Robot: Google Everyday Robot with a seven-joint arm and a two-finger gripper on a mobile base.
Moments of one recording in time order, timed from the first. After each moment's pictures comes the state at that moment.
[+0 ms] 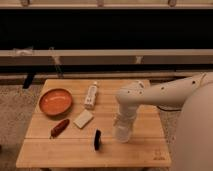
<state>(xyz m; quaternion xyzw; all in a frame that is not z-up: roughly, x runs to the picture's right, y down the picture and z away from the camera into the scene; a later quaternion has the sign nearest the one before) 0.093 0.199 0.756 -0.23 0.29 0.77 0.52</state>
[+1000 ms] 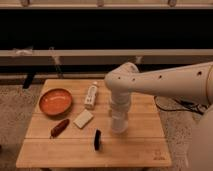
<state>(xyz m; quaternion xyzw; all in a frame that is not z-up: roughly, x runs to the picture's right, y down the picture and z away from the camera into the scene) 0.057 0.119 0.689 -0.20 0.28 0.74 0.59</state>
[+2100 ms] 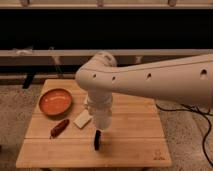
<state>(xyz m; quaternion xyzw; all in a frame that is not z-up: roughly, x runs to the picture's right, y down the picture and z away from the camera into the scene) -0.026 0.107 0.614 -0.21 0.22 0.69 0.65</state>
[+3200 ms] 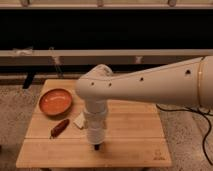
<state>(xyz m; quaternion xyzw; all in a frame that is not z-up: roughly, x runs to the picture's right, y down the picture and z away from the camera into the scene) -0.048 0.166 0.632 -0.28 0.24 0.67 0.64</state>
